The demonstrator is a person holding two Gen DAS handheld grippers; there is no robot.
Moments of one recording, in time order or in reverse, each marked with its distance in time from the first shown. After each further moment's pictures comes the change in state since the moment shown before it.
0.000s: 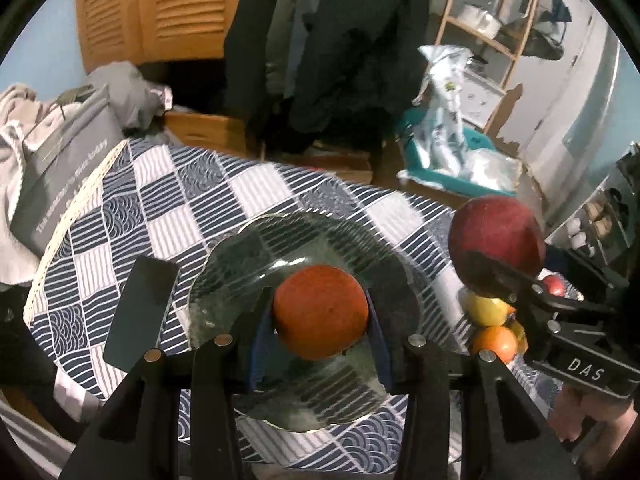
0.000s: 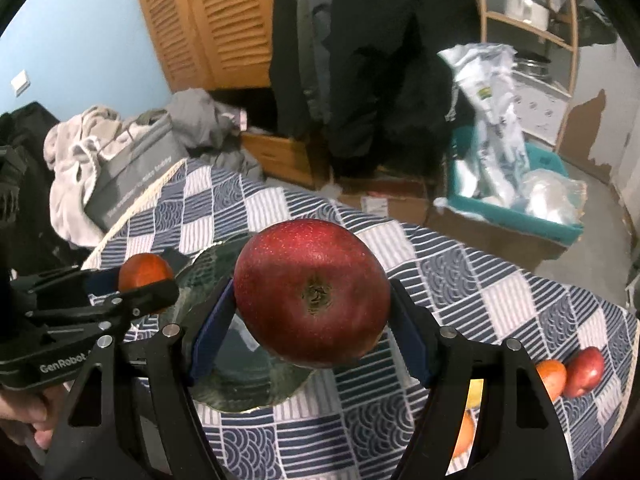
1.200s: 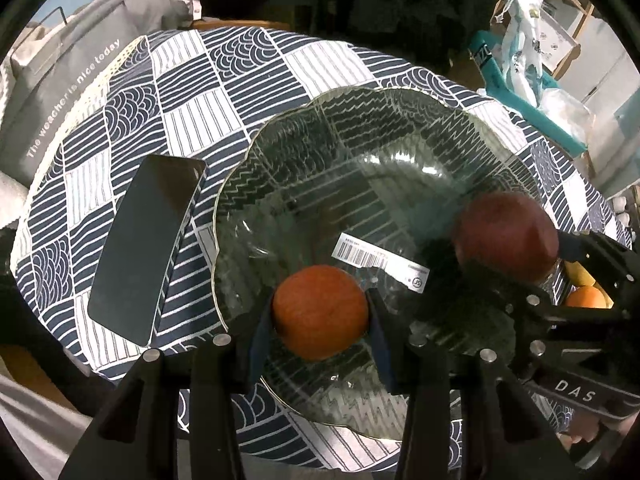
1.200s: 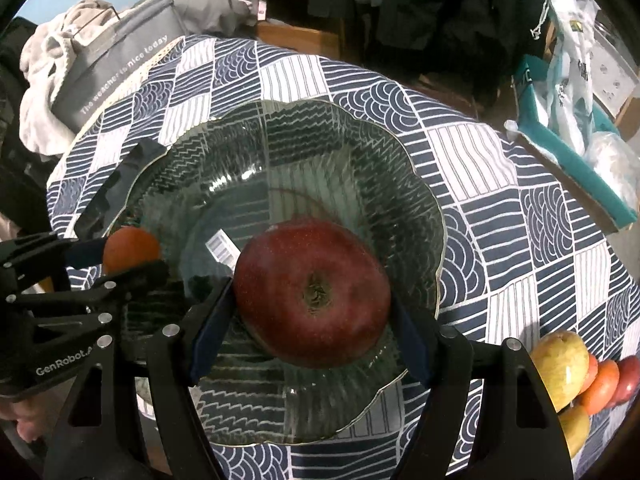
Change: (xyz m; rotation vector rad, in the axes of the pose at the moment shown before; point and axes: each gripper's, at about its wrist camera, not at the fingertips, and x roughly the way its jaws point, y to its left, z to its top) left arm 0.092 0.054 -0.041 -0.059 0.276 0.110; right arm 0.130 0.034 -0.044 -0.094 0.334 0.013
